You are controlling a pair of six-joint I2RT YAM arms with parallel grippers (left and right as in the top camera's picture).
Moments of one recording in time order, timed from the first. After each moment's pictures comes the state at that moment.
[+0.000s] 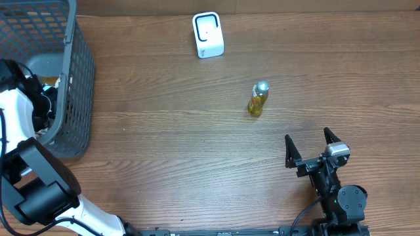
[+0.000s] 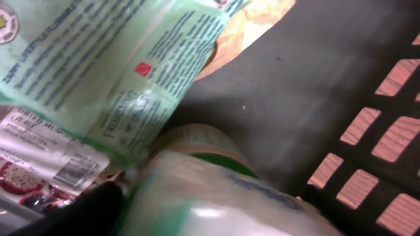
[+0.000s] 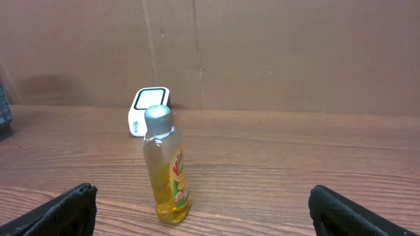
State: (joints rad) left arm 0.57 1.91 1.51 -0.89 0.09 -0.10; right arm 0.08 0.01 0.02 -0.02 -0.12 0.06
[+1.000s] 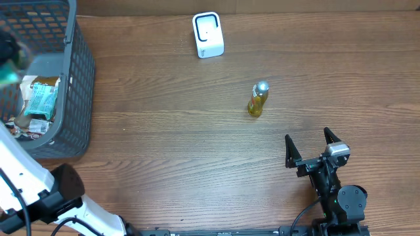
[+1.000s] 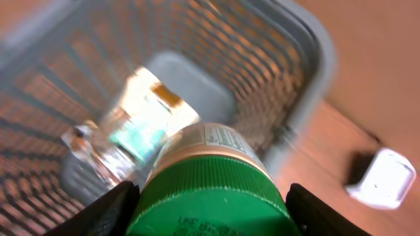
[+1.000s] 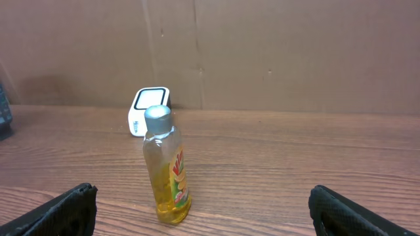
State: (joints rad) left arm 0.49 1.91 2.66 -1.62 0.12 -0.26; right arm 0.08 0.01 0.02 -0.02 -0.12 0.06
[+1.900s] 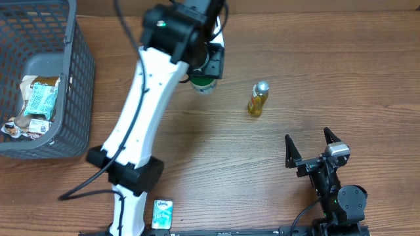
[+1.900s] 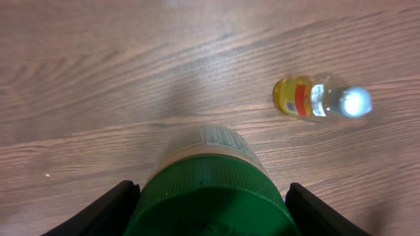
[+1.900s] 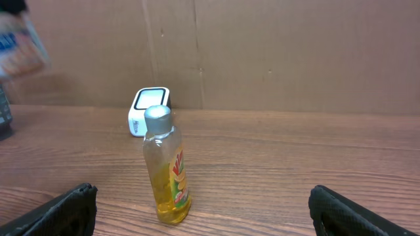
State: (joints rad) left arm -0.51 2.14 2.60 -1.69 -0.03 -0.39; right arm 0.08 0.01 0.02 -0.02 -0.12 0.06
